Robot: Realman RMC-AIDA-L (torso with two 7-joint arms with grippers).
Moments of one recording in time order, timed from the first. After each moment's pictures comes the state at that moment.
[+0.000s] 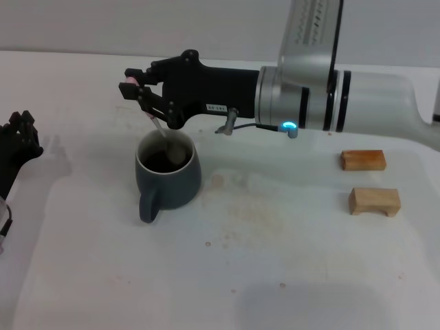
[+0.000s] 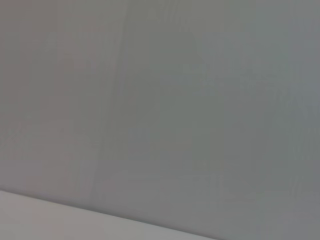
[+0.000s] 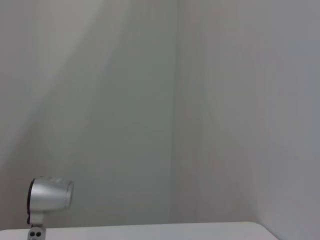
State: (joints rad) left arm -0.34 -2.07 -1.25 -0.24 2.69 0.99 -0.37; right arm 1.12 2.09 -0.72 0.03 -1.66 -1.21 0.80
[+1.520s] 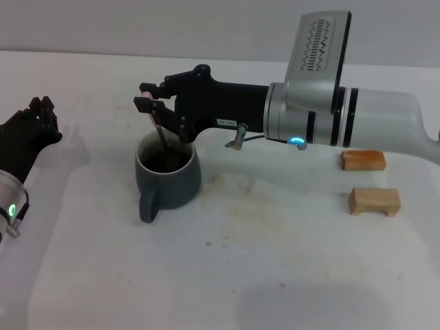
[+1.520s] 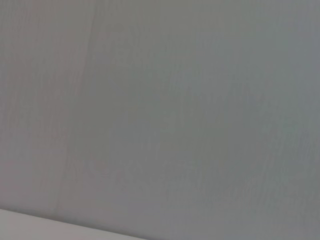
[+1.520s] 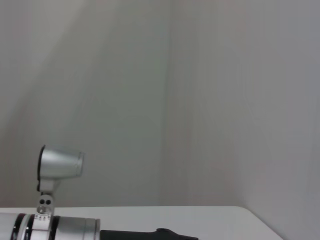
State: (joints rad) left arm -0.39 -2.08 -1.24 -0.25 2.69 0.96 -0.37; right arm 1.08 2.09 -0.71 0.05 -1.67 -1.19 0.72
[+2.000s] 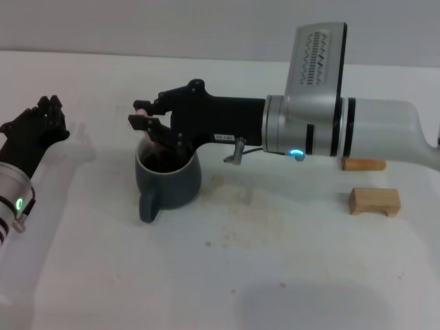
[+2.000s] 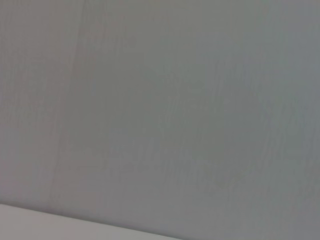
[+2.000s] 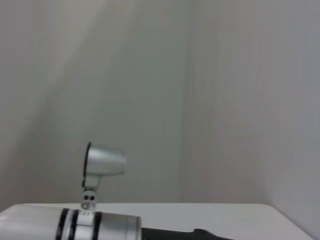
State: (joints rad) left arm -0.42 -2.08 -1.24 -0.24 2.69 0.91 -0.37; right arm 1.08 2.09 -0.72 0.08 -1.70 -1.22 0.72
